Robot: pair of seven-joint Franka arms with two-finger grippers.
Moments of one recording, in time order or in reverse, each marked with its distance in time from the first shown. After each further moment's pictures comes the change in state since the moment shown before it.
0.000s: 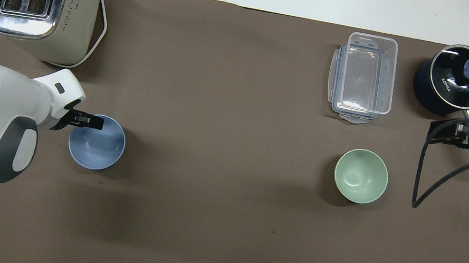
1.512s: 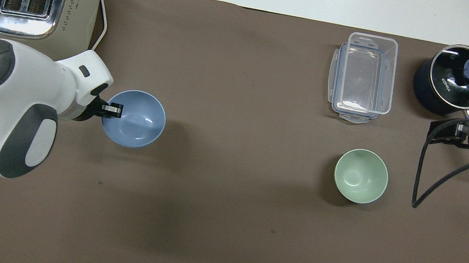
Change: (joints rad) left arm -0.131 -0.018 -0.021 0.201 -0.068 -0.199 -0.135; right arm 0.000 0.000 0.000 0.000 0.000 0.000 0.000
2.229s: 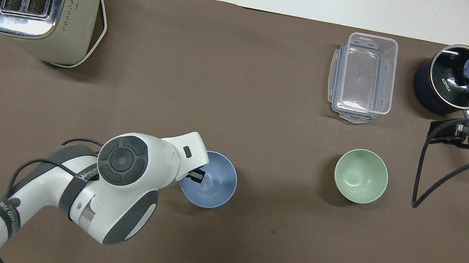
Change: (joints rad) left arm -0.336 0.059 -0.006 -0.156 -0.052 0.266 -0.061; right arm 0.000 0.000 0.000 0.000 0.000 0.000 0.000
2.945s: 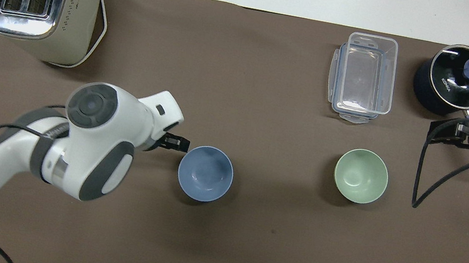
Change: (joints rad) left arm 0.175 0.036 0.038 0.193 0.000 -0.257 -0.006; right arm 0.000 0.000 0.000 0.000 0.000 0.000 0.000
